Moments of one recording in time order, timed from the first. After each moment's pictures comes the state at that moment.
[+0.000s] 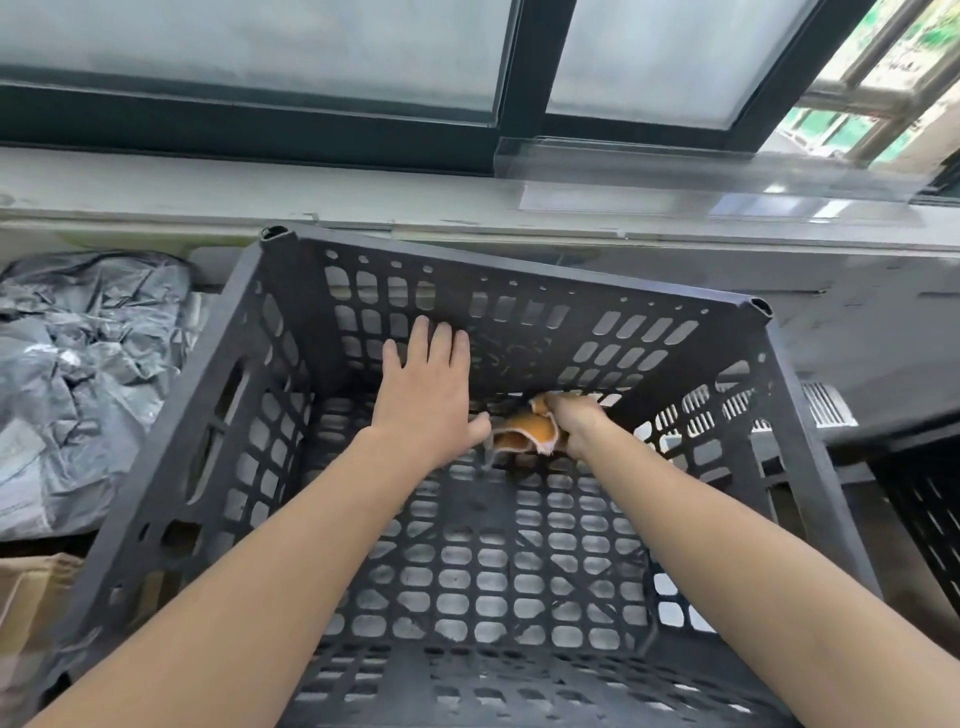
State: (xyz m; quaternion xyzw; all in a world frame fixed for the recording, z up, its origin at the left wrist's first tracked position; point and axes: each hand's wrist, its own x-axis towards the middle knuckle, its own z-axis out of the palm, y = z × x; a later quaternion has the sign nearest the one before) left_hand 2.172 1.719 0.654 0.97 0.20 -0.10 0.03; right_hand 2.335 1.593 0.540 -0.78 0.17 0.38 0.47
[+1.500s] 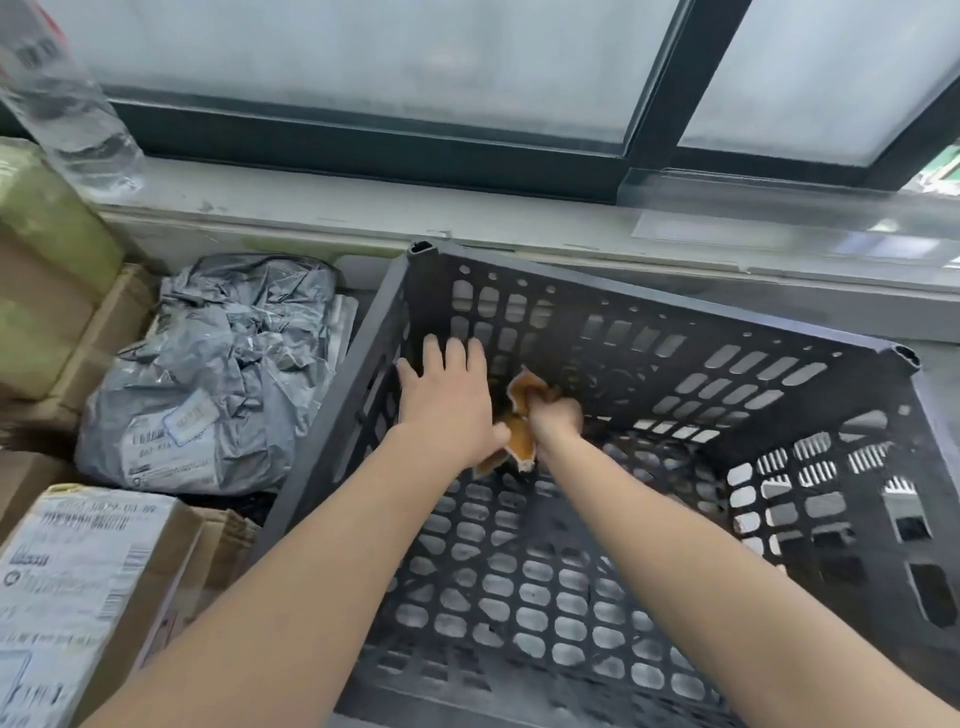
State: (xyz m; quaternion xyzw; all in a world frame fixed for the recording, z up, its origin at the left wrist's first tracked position) left_hand 2.121 1.769 0.673 0.93 0.31 -0.16 0.08; right_hand 2.236 1.708 0.565 -0.82 0.09 0.32 0.47
